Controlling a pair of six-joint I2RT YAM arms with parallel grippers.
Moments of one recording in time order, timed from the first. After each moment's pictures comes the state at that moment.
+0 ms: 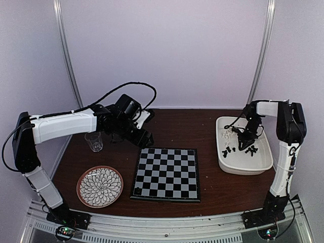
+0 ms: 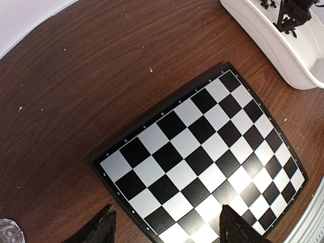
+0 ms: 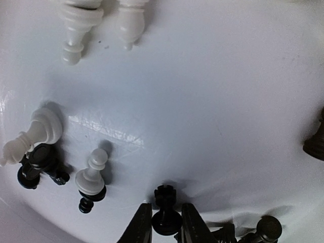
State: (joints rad) left arm -0.79 1.68 1.34 -0.55 0.07 -0.11; right arm -0.05 2.10 1.56 -1.08 -0.10 -0.39
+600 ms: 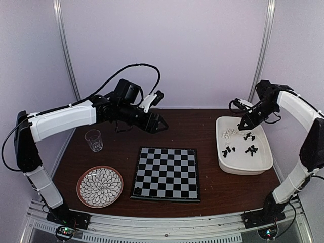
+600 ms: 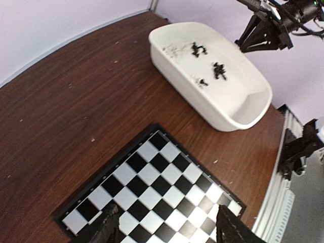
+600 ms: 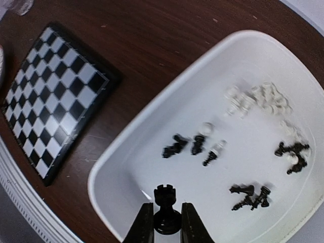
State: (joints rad) left arm -0.79 1.69 1.48 -0.44 0.30 -0.15; right arm 0.00 1.61 1.48 -1.11 -0.31 -0.47
